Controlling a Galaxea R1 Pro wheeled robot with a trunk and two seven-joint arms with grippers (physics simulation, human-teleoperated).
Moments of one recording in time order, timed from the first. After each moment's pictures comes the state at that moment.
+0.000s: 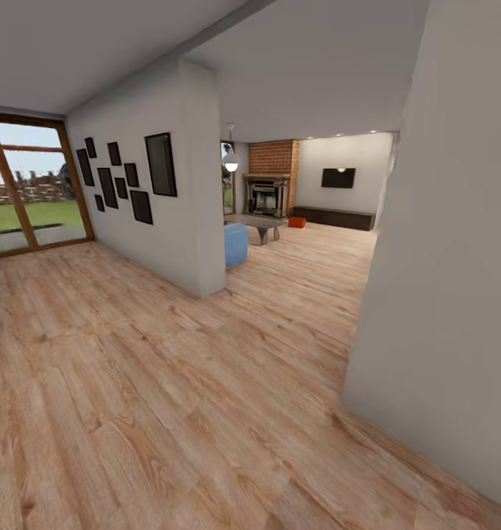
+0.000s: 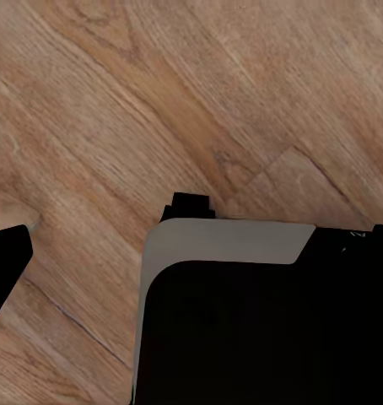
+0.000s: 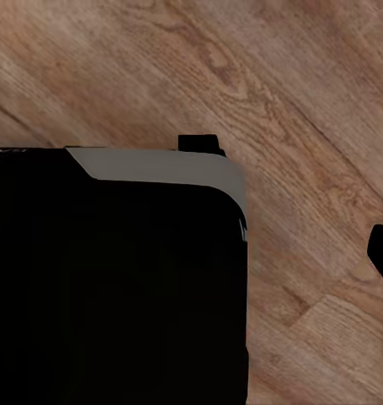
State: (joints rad) left arm -0.21 0.02 0.00 -0.01 0.10 -0.05 0.03; right arm -0.15 0.03 0.53 0.03 -0.52 -0.06 -0.07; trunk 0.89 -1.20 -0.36
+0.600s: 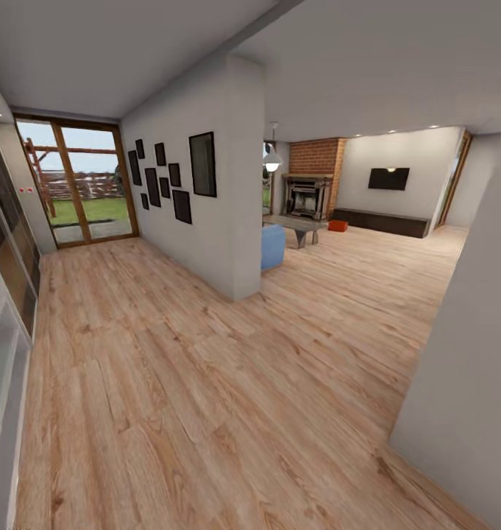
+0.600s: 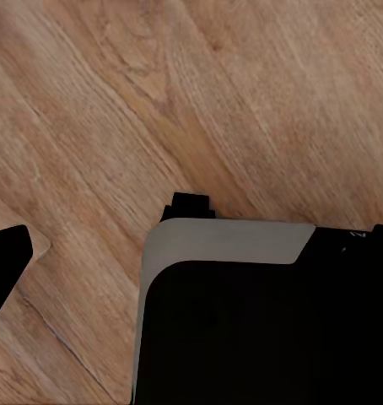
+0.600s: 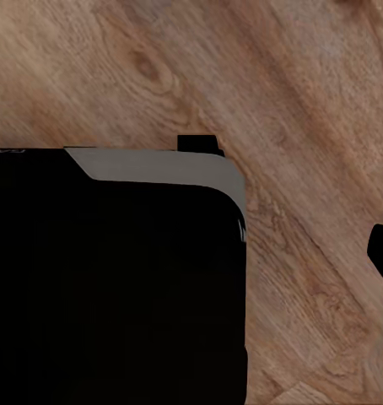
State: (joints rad) left arm -0.21 0.02 0.00 -0.01 0.10 -0.05 0.03; right arm -0.15 0.03 0.53 0.03 -0.52 -0.06 -0.07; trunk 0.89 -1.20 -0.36
